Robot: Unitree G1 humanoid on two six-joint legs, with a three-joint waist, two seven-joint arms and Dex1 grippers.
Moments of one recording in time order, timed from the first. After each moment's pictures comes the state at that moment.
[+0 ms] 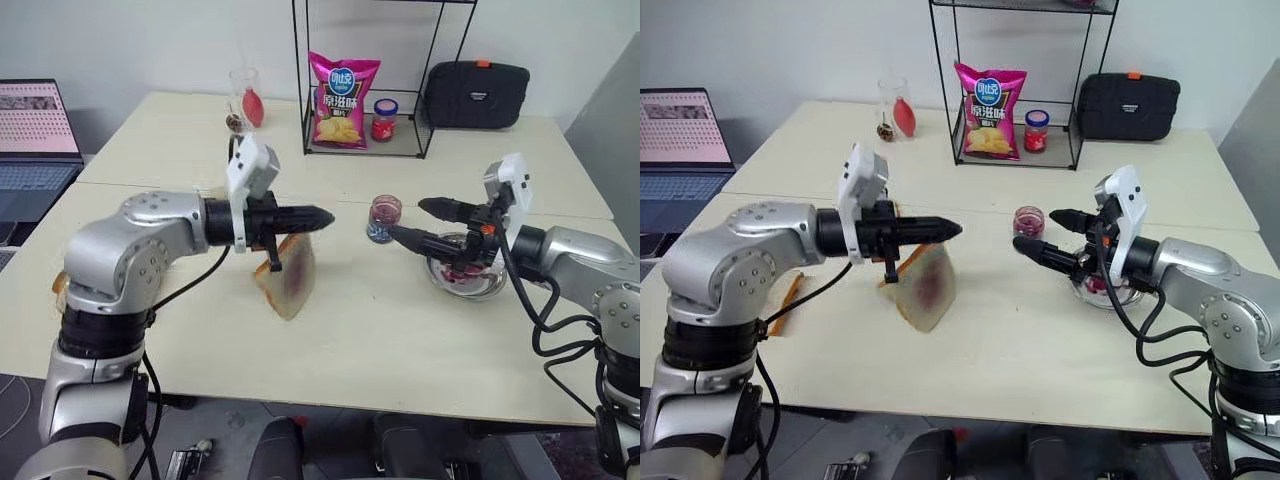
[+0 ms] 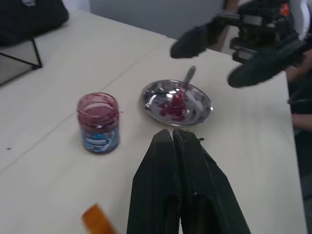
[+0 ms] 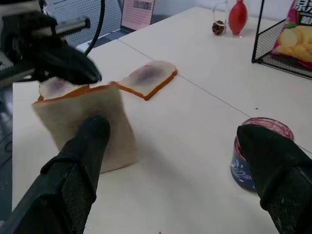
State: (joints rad) left arm -0.64 0.70 -0.03 -0.25 -0.64 0.92 -0.95; right arm -0.50 -0.69 -0.16 -0.46 0.92 0.99 0.52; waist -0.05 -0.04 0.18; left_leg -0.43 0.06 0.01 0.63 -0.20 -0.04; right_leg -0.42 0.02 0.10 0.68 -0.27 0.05
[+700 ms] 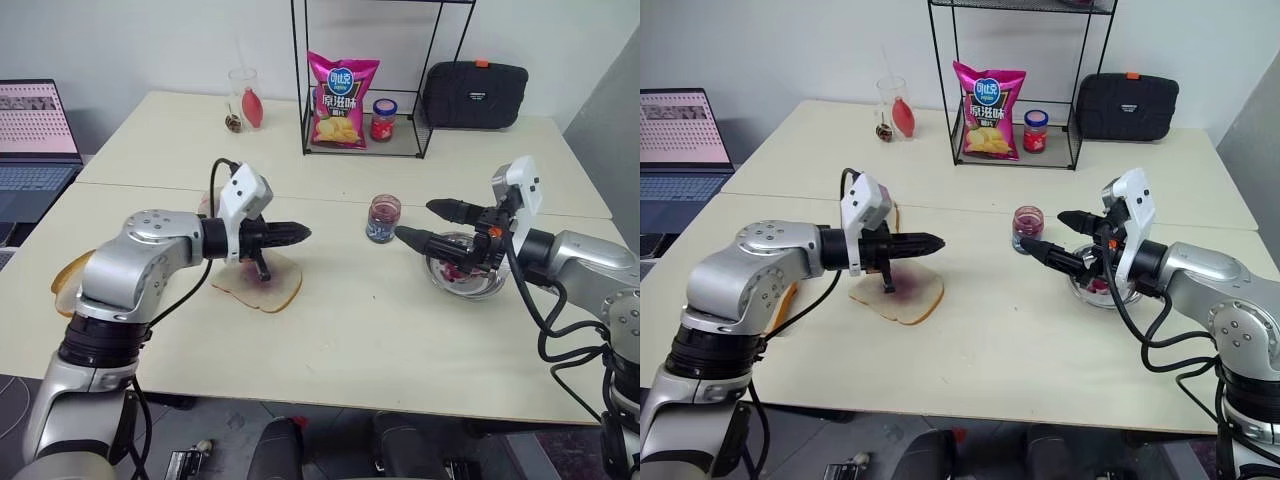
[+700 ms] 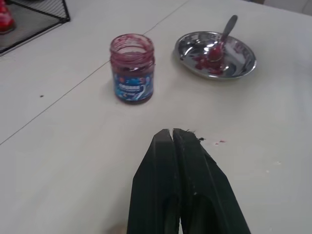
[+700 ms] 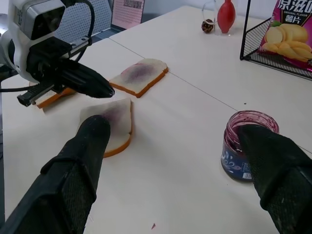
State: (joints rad) left arm -0.63 0.75 -0.04 -0.10 -0.47 0.72 -0.96; right arm -0.48 -0.70 -0.18 -0.49 0.93 1.01 0.49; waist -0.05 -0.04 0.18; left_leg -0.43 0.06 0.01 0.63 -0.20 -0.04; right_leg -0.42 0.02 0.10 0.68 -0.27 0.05
